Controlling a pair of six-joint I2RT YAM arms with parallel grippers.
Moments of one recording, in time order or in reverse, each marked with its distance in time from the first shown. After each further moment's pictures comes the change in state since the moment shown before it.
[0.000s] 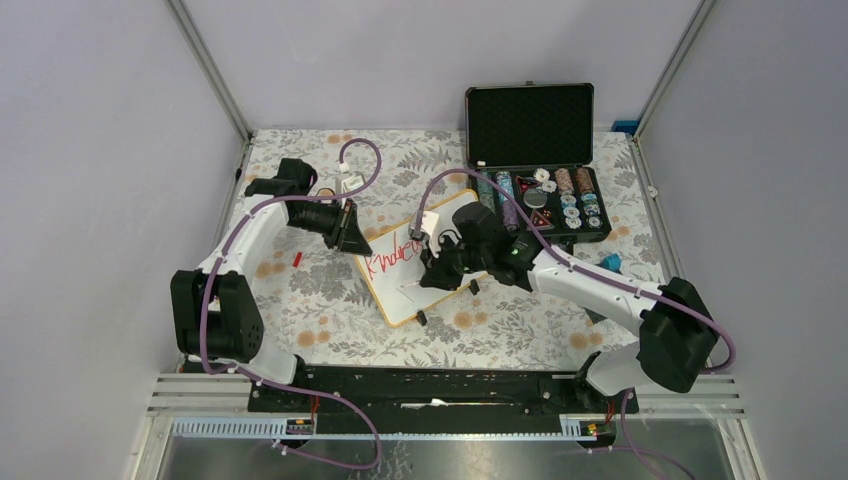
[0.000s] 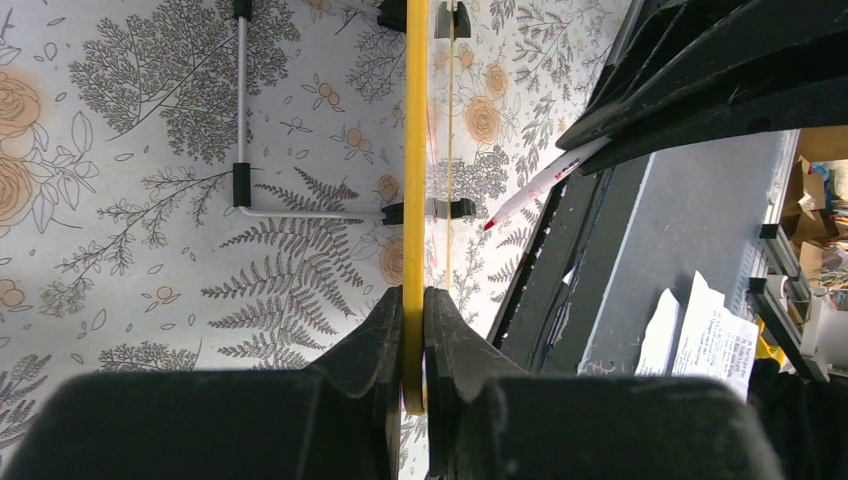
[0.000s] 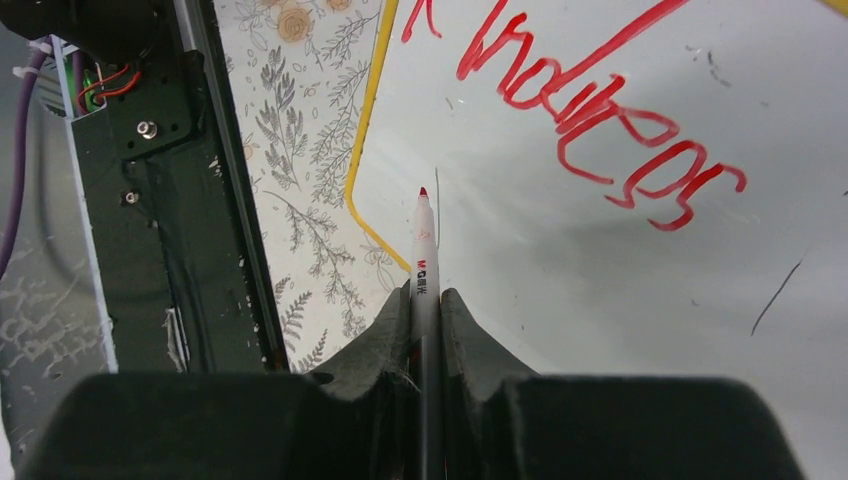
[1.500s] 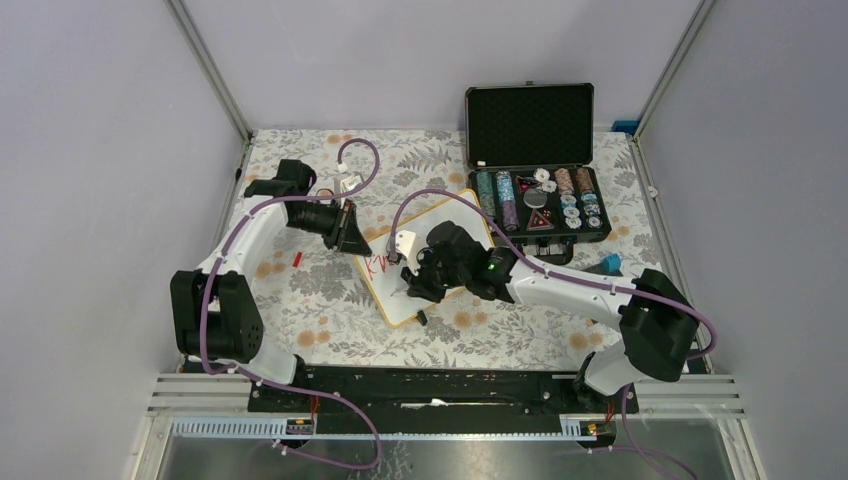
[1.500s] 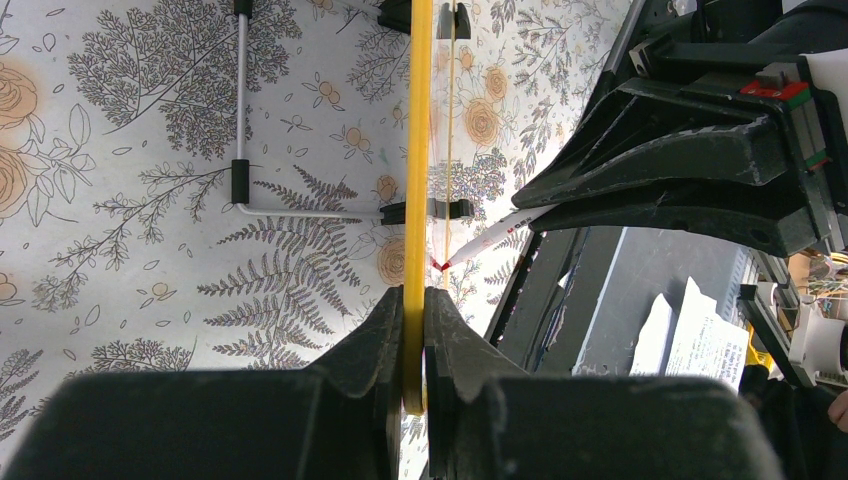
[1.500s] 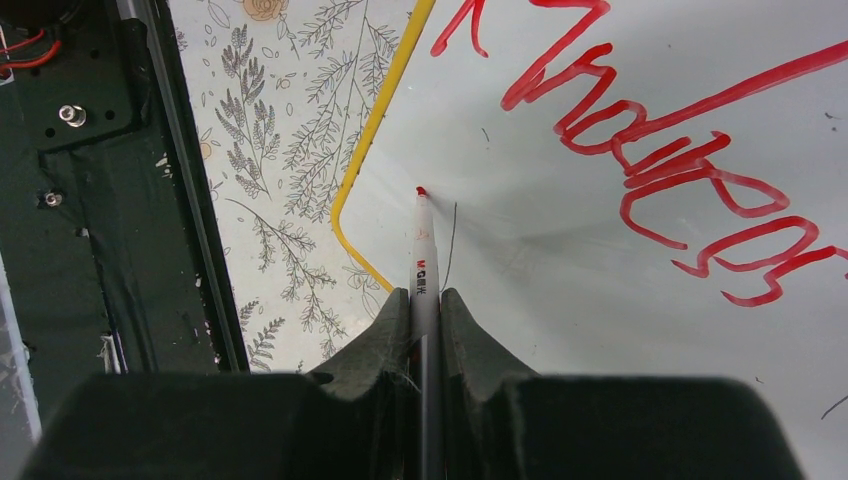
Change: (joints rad) left arm 0.001 -0.002 -0.011 0.009 0.006 -0.026; right arm 0.141 0.089 0.007 0.076 0.190 -0.039
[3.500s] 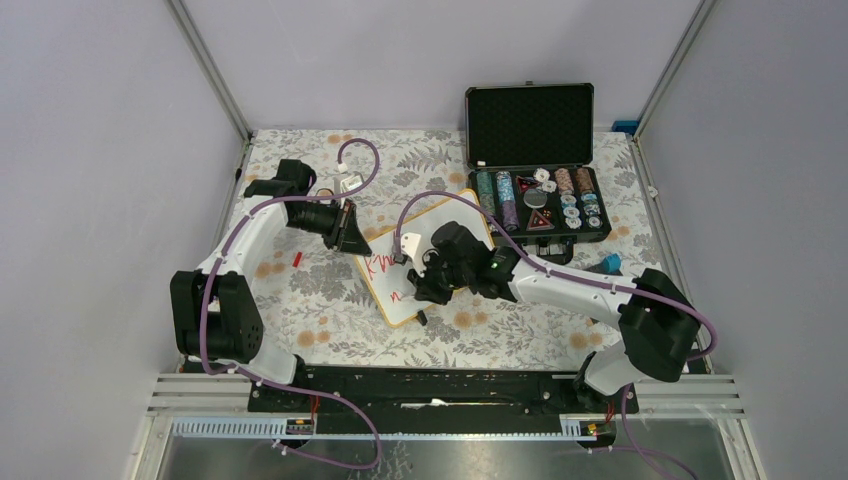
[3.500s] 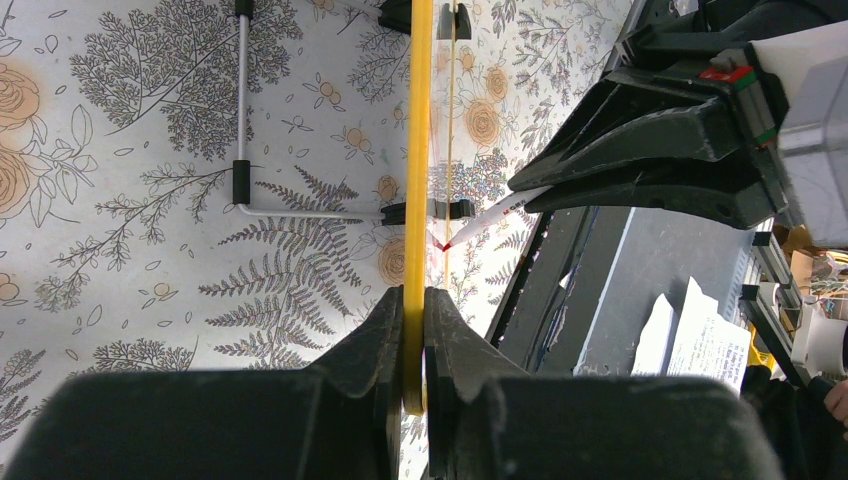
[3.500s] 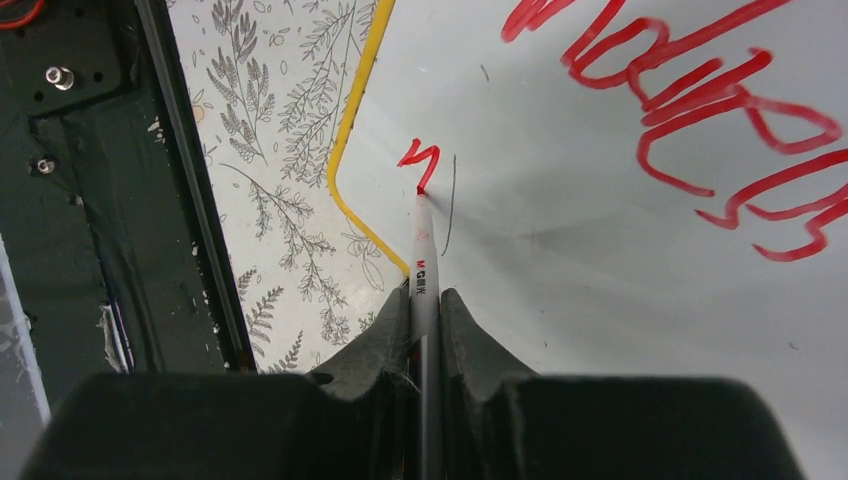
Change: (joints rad) left arm 0.000 -0.002 0.000 0.002 -0.001 0.000; right arm -0.031 -0.004 -0.019 -0.040 -0.030 -0.005
